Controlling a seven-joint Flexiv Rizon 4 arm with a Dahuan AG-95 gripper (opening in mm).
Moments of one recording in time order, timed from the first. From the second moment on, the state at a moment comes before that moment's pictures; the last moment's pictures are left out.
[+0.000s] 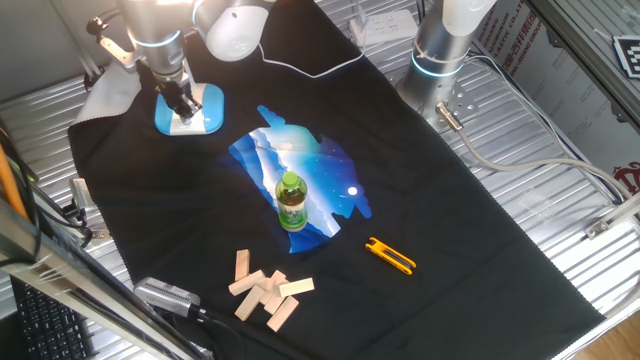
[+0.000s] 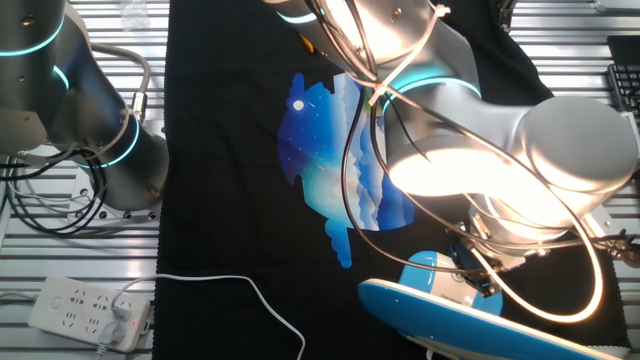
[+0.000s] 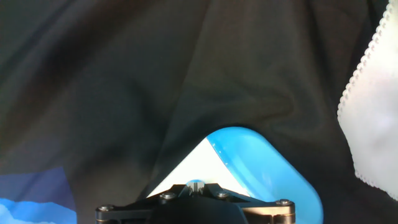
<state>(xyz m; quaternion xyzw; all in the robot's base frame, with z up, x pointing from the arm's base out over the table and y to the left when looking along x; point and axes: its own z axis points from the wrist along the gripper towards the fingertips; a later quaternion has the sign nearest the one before) 0.598 -0.200 0.043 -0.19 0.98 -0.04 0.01</state>
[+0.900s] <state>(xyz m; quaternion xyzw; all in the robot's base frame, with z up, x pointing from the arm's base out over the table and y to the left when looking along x) 0.599 -0.202 0.040 -0.19 0.98 -0.03 0.01</state>
